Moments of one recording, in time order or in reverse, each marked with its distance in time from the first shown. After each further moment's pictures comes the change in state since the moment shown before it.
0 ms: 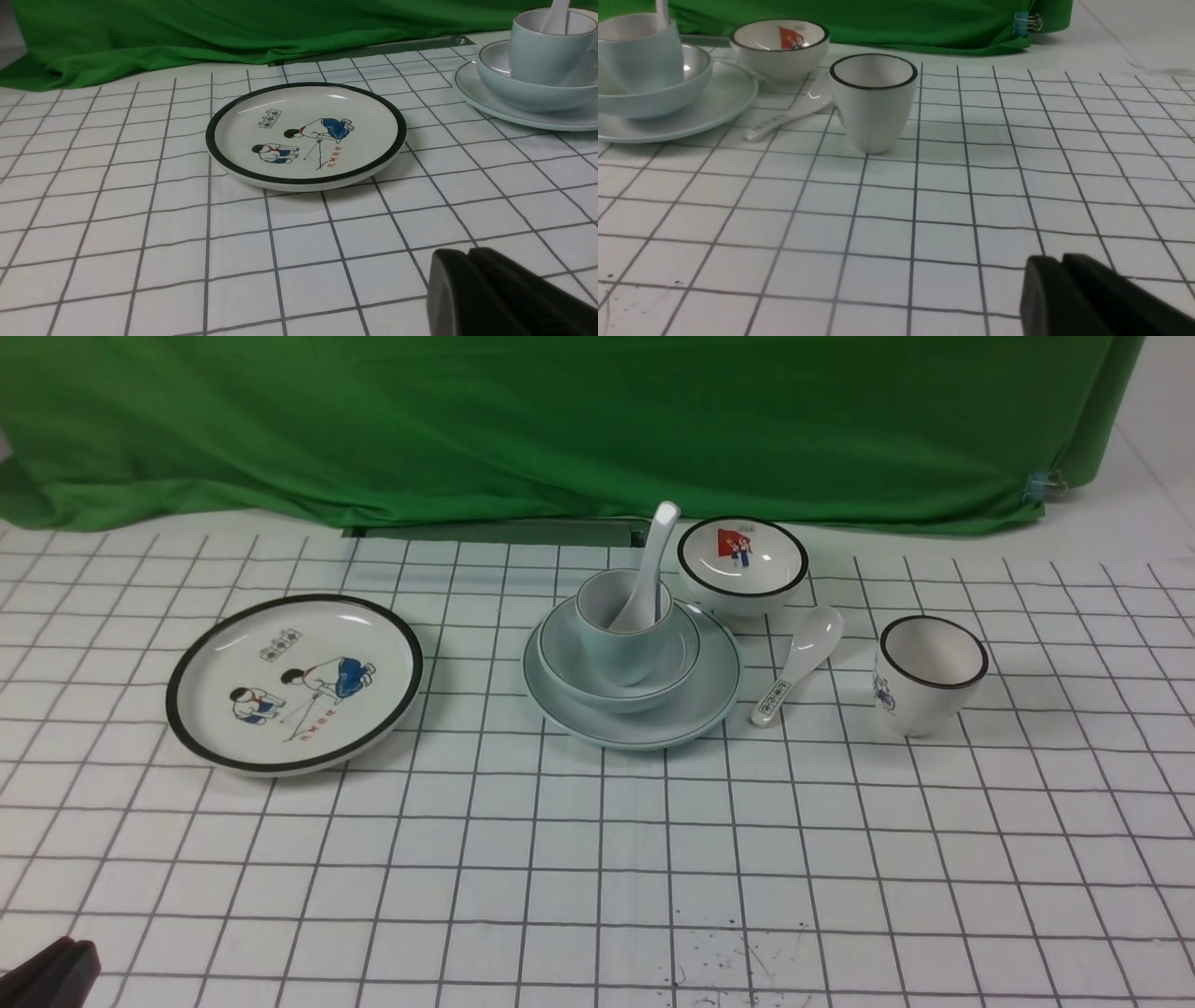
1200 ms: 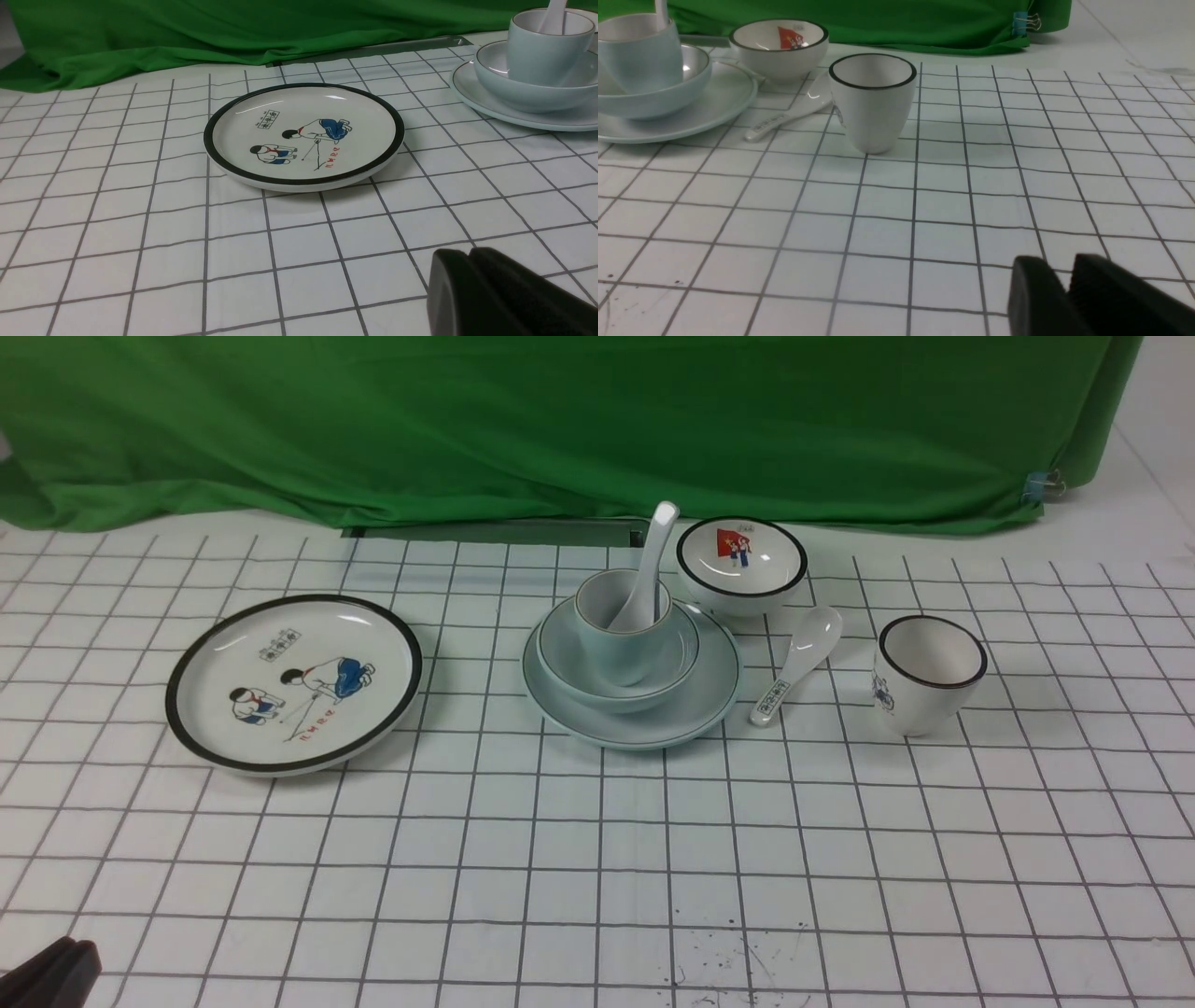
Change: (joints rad) right arm 0.000 0.000 0.000 -0.001 0.000 0.002; left arm 0.000 0.000 0.000 0.000 0.000 0.000
